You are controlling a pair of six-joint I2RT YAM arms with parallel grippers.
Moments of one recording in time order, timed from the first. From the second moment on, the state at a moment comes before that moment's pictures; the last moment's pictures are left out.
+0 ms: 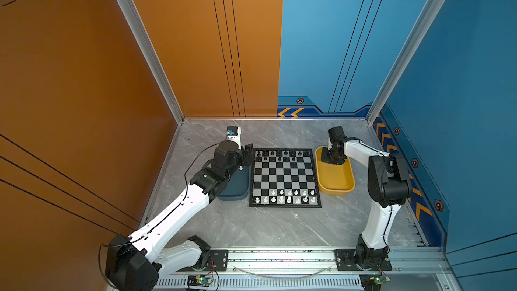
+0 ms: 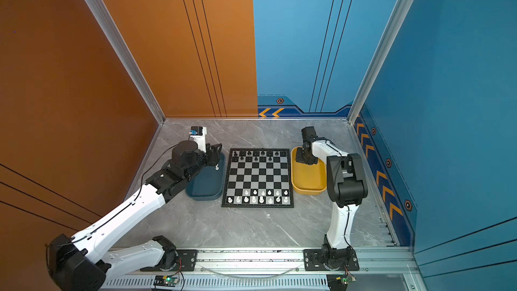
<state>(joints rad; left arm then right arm) -0.54 1.12 0.94 -0.19 -0.23 -0.35 0.12 1.95 1.34 -0.59 0.00 0.29</state>
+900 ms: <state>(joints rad) -0.54 1.10 0.93 -0.19 -0.23 -0.35 0.40 1.73 1.43 -0.74 0.11 0.28</state>
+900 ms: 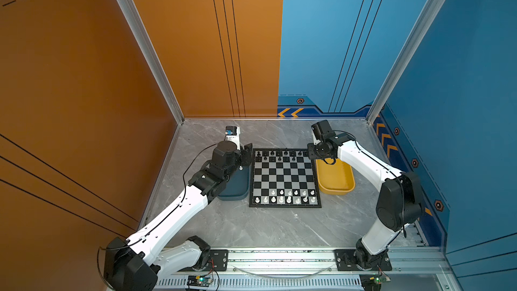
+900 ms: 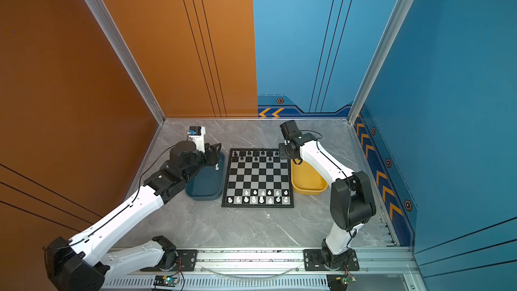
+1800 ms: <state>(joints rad) -0.52 1.10 0.93 -0.19 -0.22 -0.35 0.46 2.04 1.61 -0.75 0.07 0.26</state>
